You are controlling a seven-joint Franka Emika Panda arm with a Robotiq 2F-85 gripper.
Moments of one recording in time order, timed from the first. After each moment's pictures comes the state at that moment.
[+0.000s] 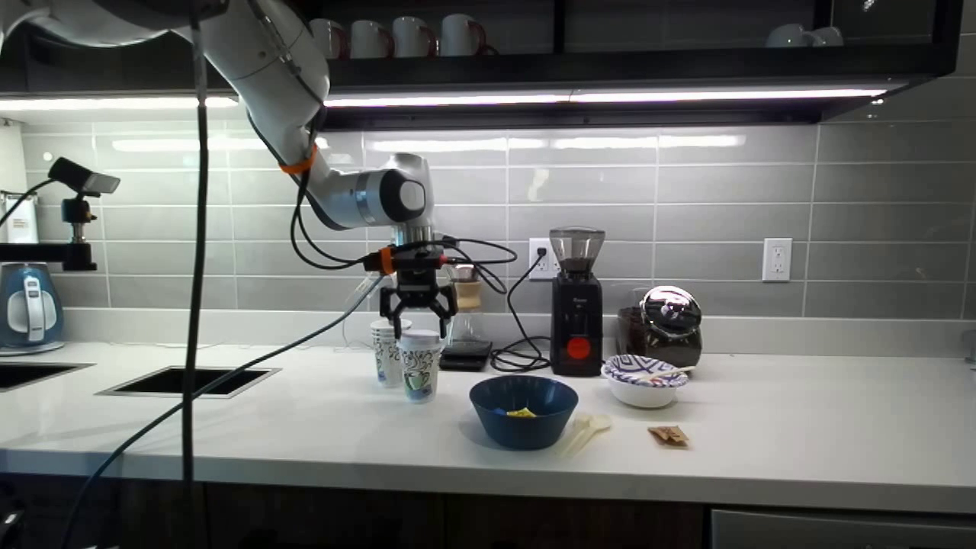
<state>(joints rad) 0.29 0.30 0.26 -1.88 -0.17 2.24 -0.23</state>
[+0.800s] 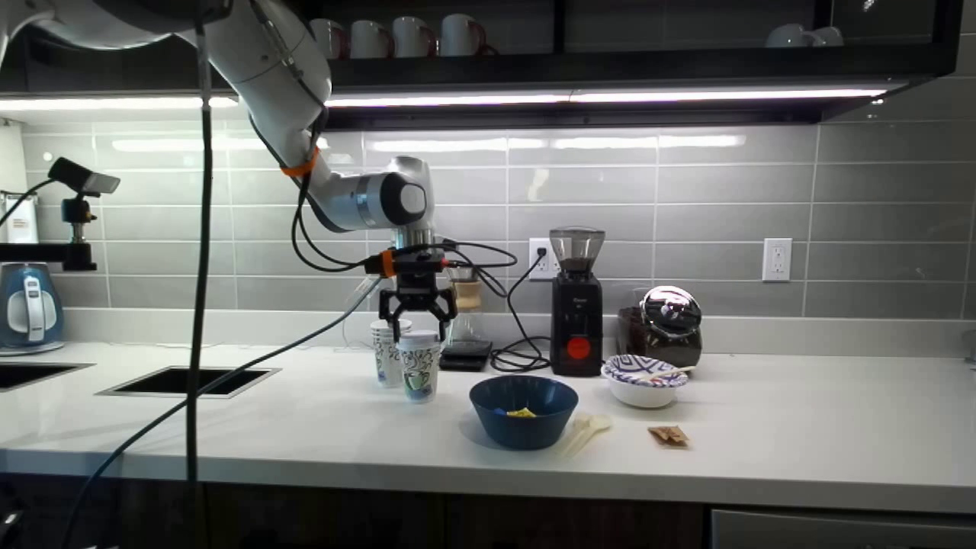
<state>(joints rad) 0.29 0.31 0.26 -1.88 -0.16 2.24 -0.25</state>
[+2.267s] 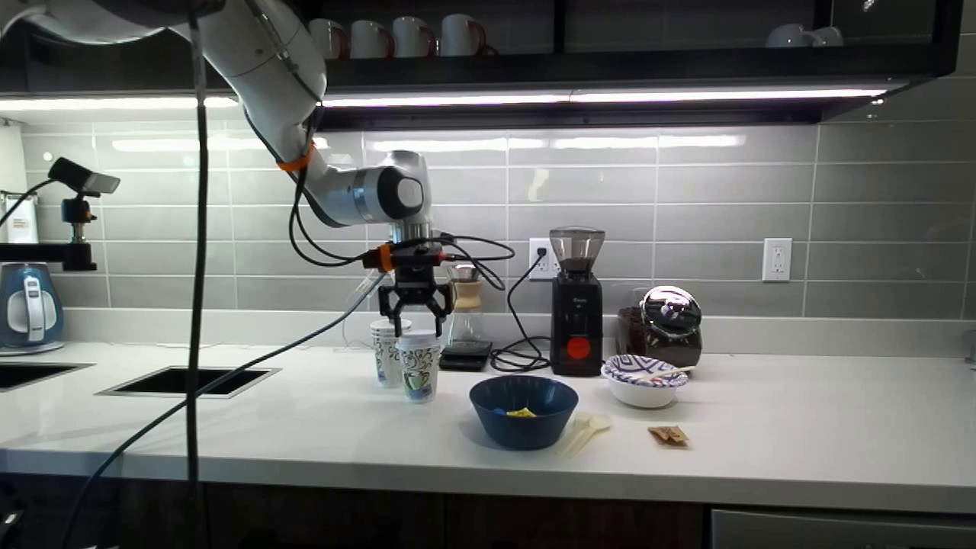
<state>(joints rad) 0.29 0.29 0.27 -1.88 -0.16 2.24 -0.25</state>
